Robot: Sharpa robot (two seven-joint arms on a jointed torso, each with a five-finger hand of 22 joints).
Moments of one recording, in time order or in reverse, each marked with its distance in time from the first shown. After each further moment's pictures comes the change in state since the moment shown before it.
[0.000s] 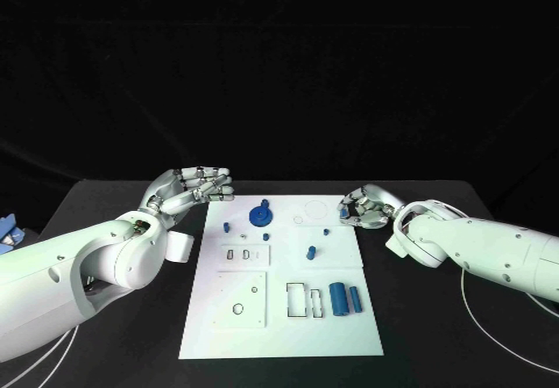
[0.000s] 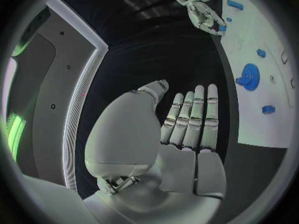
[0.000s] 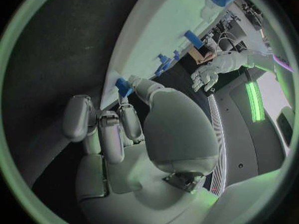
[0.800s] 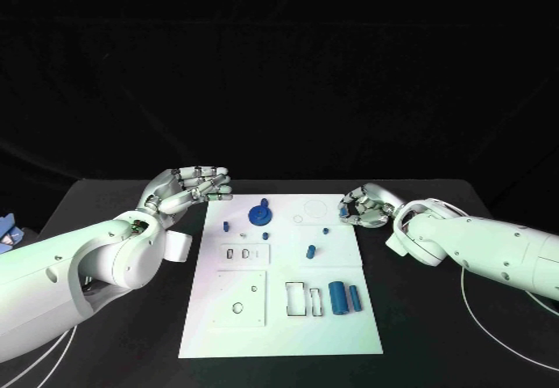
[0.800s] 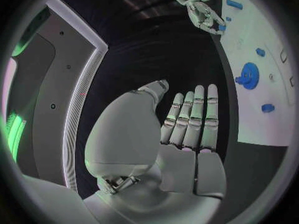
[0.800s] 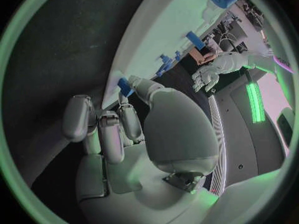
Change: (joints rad) left arm 0.000 0.000 0.000 -0.002 0.000 0.000 0.000; left_hand 0.000 0.000 0.003 -0.003 0.000 0.000 0.000 0.000 0.000 0.000 0.000 0.000 0.000 0.000 0.000 0.000 0.001 0.000 -0.004 -0.004 0.000 0.000; right arm -0.001 -0.003 0.000 -0.007 -0.006 -0.001 -0.001; right_hand 0.000 0.000 0.000 0.000 0.000 0.000 0.000 0.000 0.000 0.000 0.000 0.000 0.003 0.000 0.000 0.000 0.000 0.000 0.000 0.000 0.000 0.004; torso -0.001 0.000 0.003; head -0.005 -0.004
